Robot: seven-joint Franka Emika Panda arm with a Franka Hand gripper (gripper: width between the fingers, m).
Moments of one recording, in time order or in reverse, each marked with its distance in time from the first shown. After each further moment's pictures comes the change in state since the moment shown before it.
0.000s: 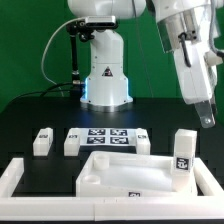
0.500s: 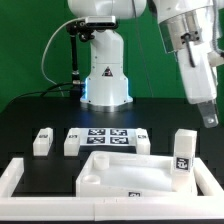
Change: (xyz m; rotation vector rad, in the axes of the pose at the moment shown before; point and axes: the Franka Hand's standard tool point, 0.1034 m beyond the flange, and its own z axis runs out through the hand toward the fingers) arm -0.010 0.014 -0.002 -0.004 -0.003 -0.059
